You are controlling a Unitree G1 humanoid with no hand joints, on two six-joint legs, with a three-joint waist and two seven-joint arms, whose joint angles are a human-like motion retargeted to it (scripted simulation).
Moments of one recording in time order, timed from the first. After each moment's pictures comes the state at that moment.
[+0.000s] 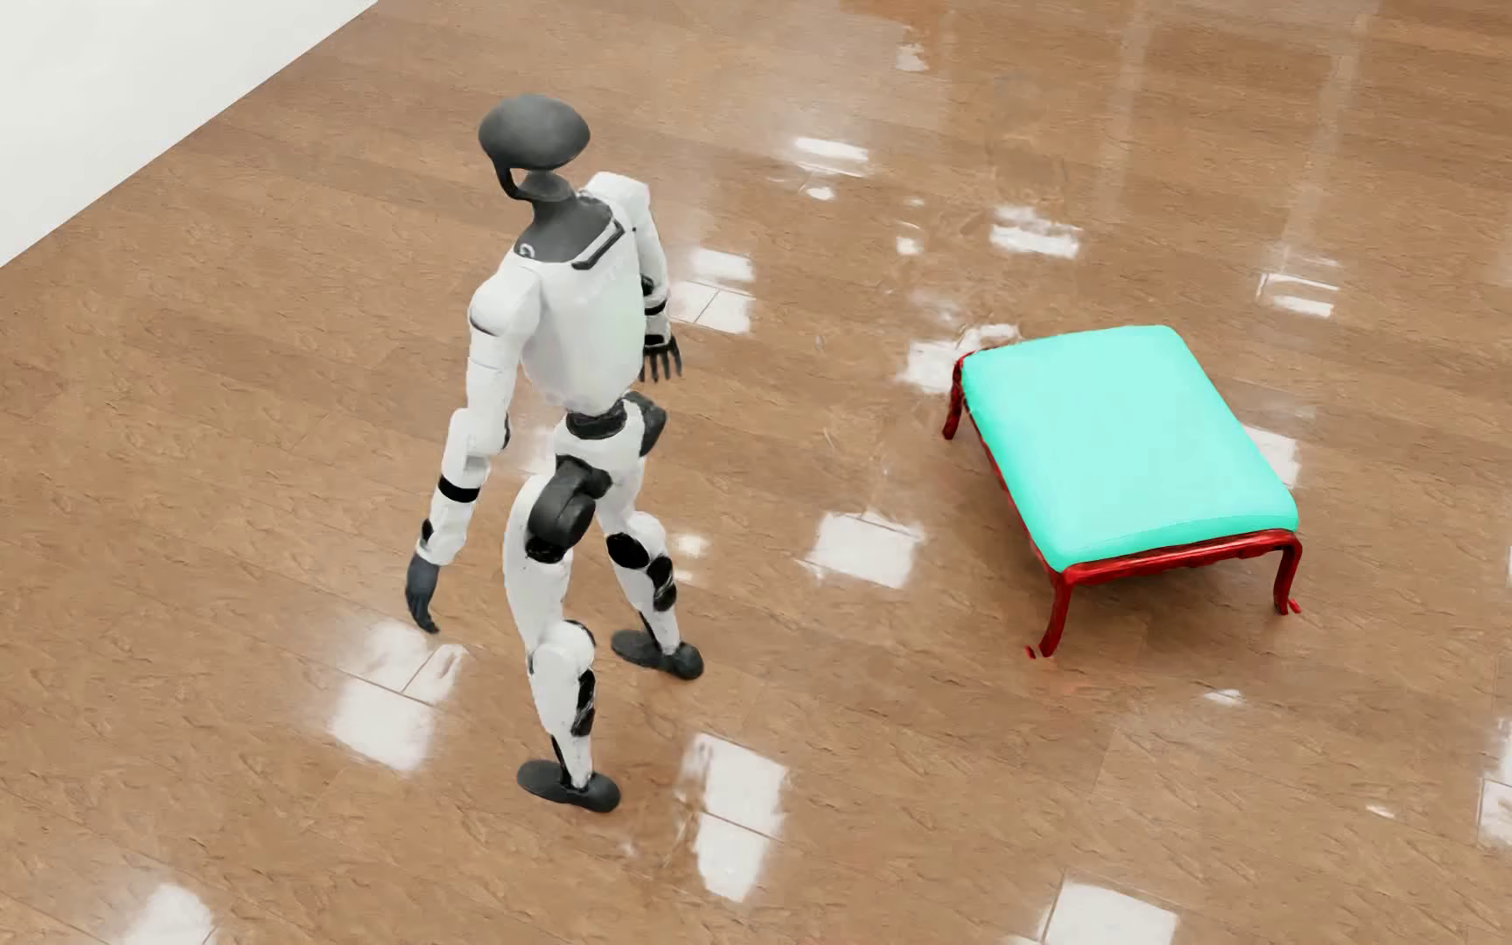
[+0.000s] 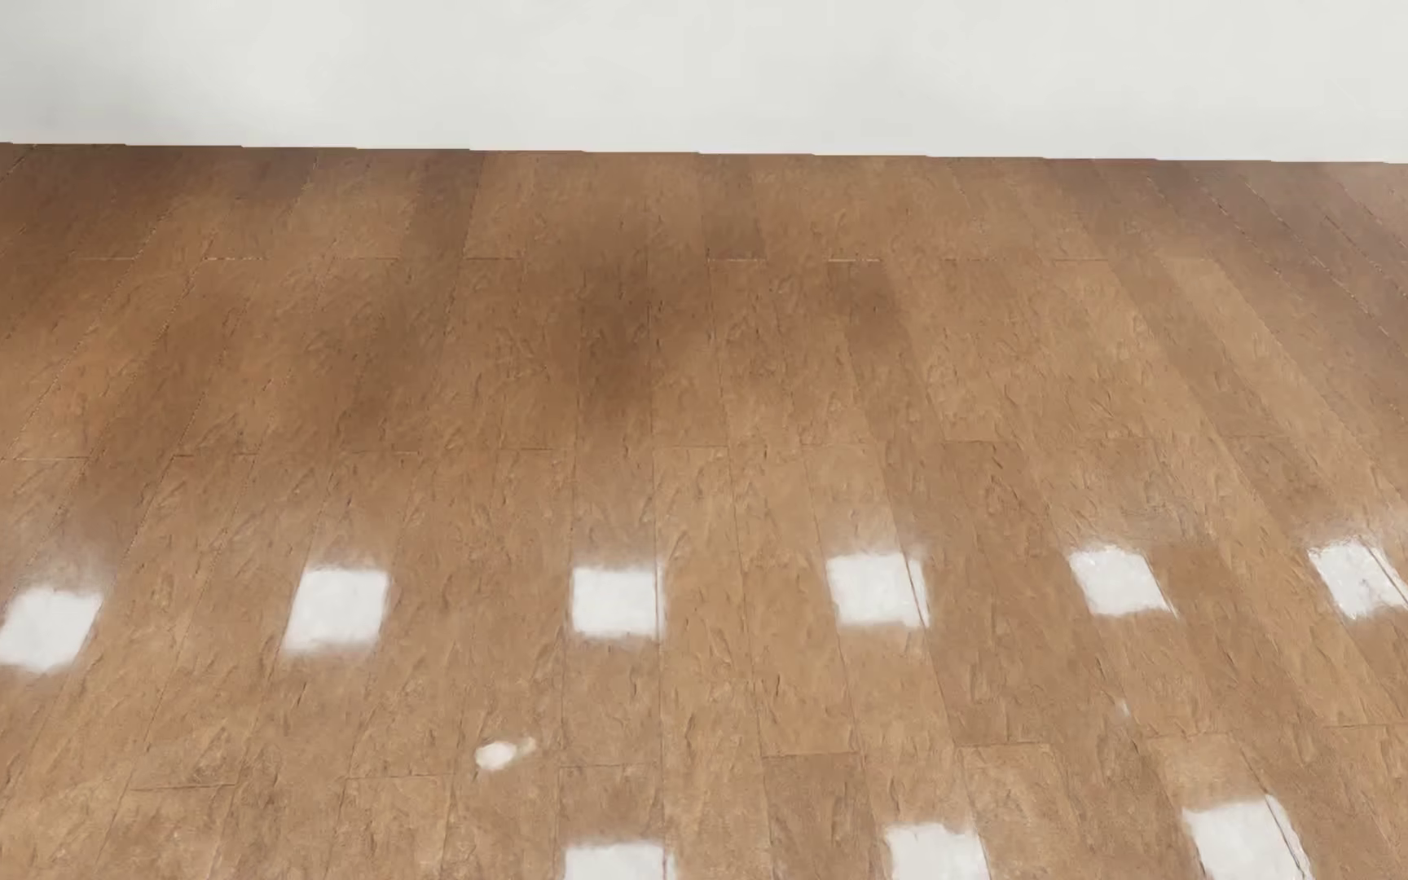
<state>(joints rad) -0.04 -0.10 -0.03 0.13 -0.06 -0.06 0.04 -0.01 0.06 0.13 0.25 -0.10 -0.07 0.01 -0.08 0.50 -0.33 -0.24 0.13 -0.50 0.35 1.29 1.39 0.09 -0.22 0.07 0.01 0.11 -0.20</state>
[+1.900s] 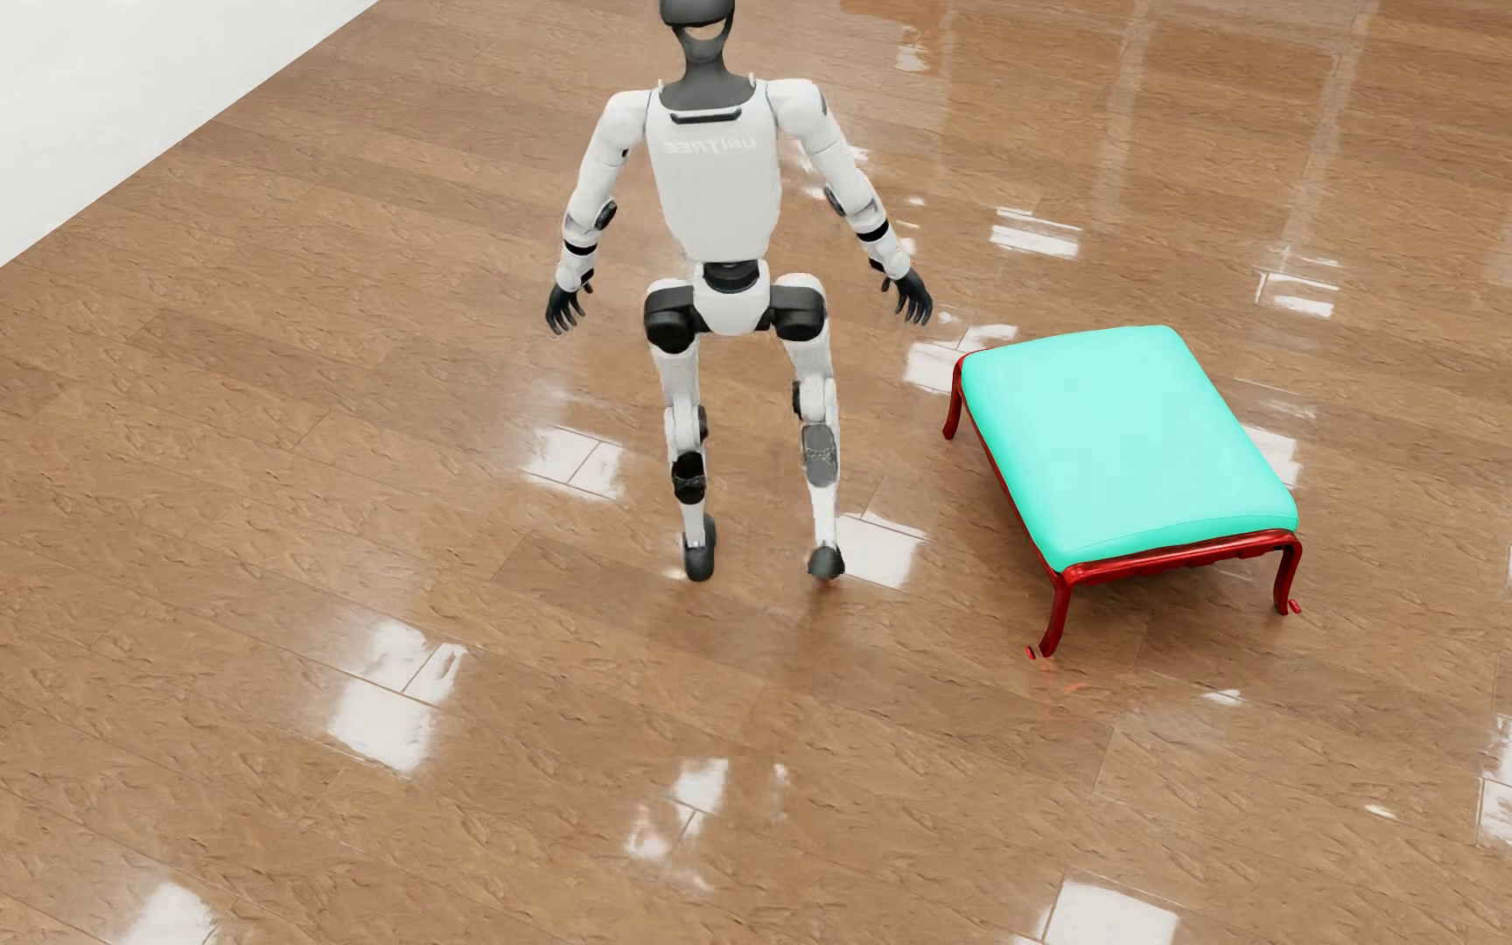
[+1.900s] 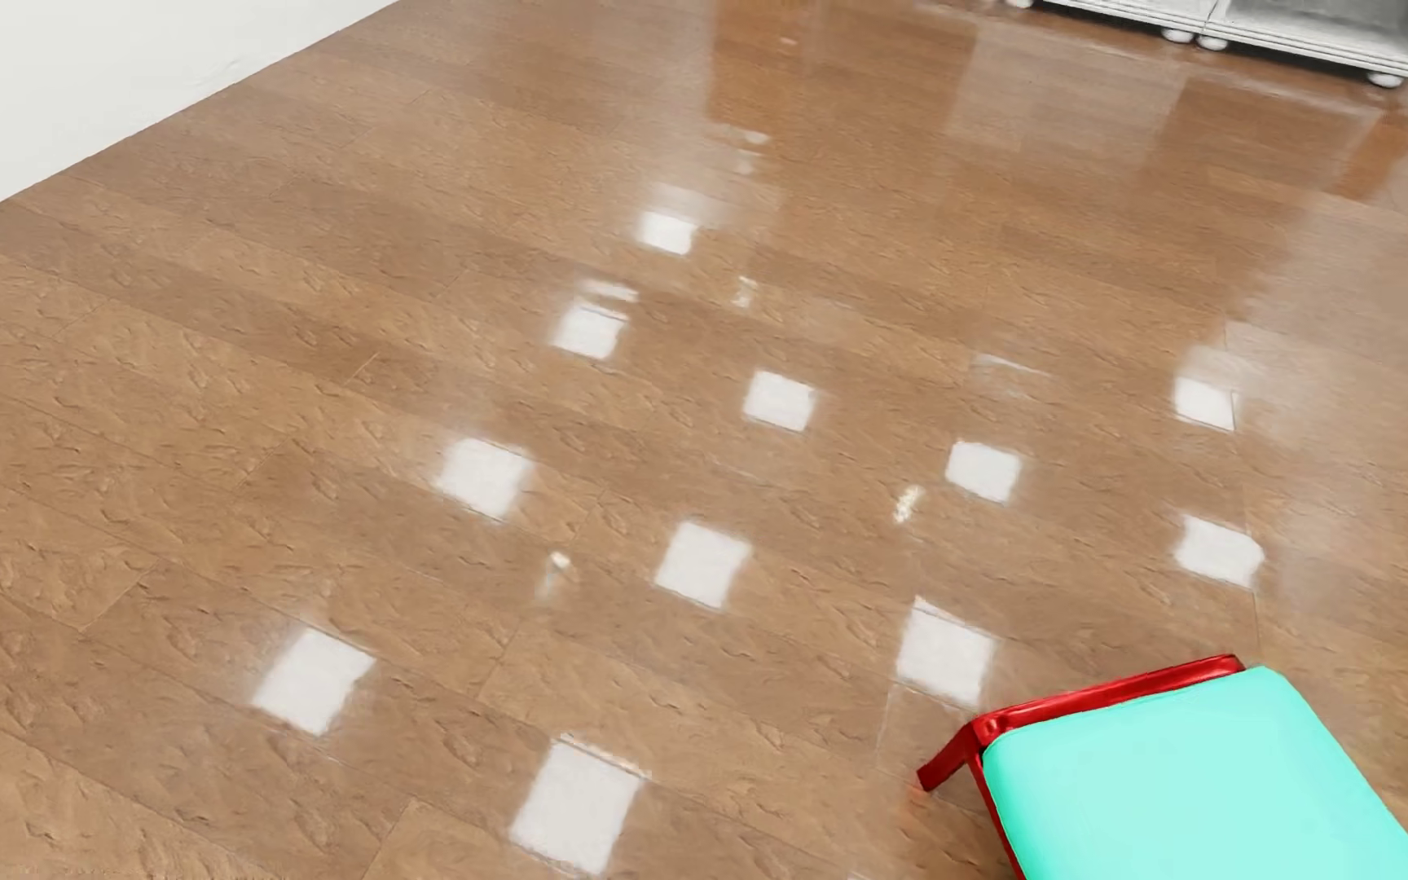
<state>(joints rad) -0.05 -0.24 -0.03 0.00 -0.13 -0.09 0.08 0.00 0.14 0.27 1.07 -0.01 -0.03 -0.03 -0.02 0.51 -0.41 -0.12 0.23 -0.41 0.40 1.17 1.24 0.11 -0.36 0.03 0.04 0.14 -0.09</state>
